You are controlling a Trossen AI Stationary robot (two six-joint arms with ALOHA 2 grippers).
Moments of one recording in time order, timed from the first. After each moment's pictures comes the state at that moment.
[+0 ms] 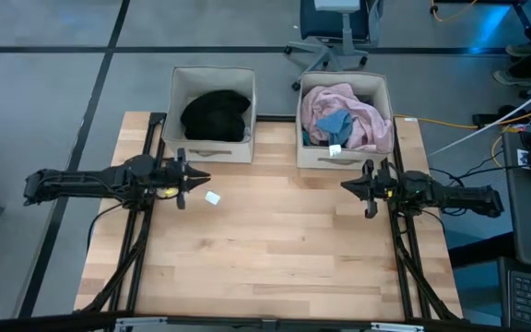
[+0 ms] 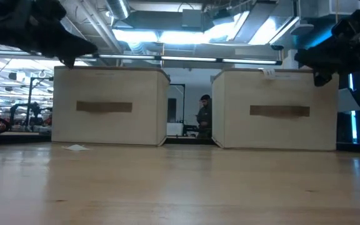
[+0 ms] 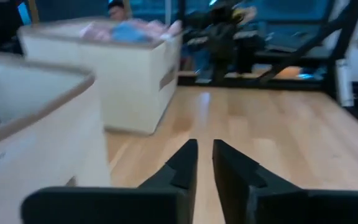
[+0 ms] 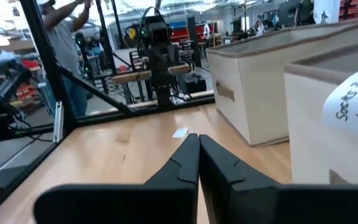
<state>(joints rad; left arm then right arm) 0.11 0.37 0.20 0.04 -0.06 0.02 -0.01 0.00 0.01 0.04 0.07 0.15</state>
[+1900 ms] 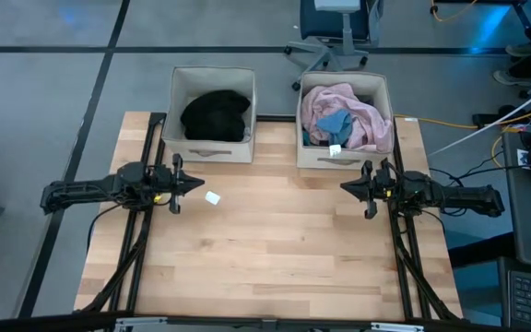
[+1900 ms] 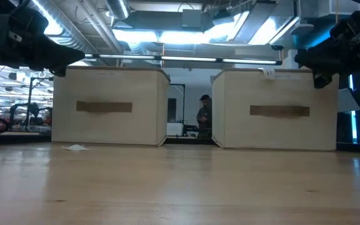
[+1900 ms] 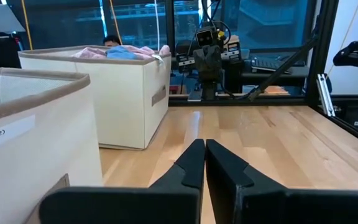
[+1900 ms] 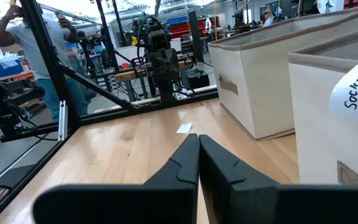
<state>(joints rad) 0.11 0.01 0.01 0.01 -0.01 0.06 -0.01 0.01 0.01 0.03 0.06 0.18</state>
